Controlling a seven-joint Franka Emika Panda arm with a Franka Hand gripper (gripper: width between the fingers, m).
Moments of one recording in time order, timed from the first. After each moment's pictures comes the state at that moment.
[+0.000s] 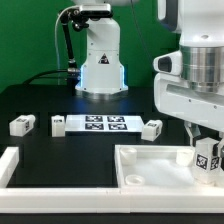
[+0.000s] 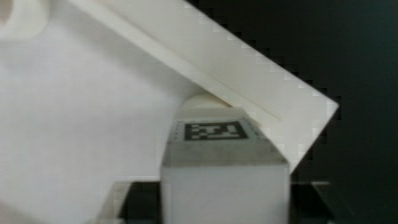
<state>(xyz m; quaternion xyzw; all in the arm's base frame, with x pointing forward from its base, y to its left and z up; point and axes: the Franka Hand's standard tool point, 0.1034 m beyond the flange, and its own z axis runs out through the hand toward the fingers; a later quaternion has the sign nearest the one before) 0.679 0.102 0.083 -0.79 0.61 0.03 0.06</state>
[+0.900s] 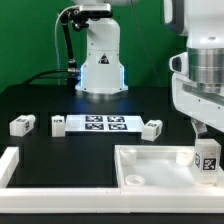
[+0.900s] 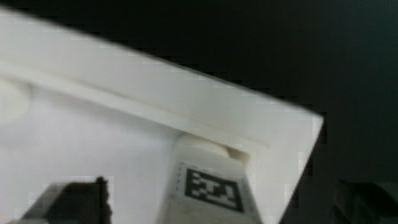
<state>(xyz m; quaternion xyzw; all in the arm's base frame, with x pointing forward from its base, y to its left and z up) 0.675 0.122 0.081 -0.84 0.54 0.03 0.06</state>
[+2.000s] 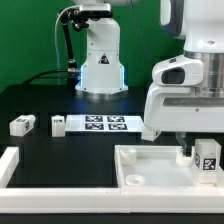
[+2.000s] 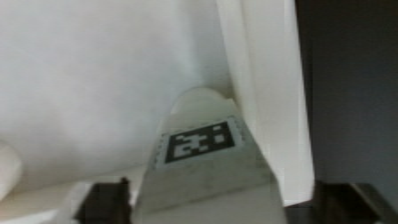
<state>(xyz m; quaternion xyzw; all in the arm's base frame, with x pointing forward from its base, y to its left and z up) 0.678 0.103 0.074 -0.99 0.13 0.00 0.04</state>
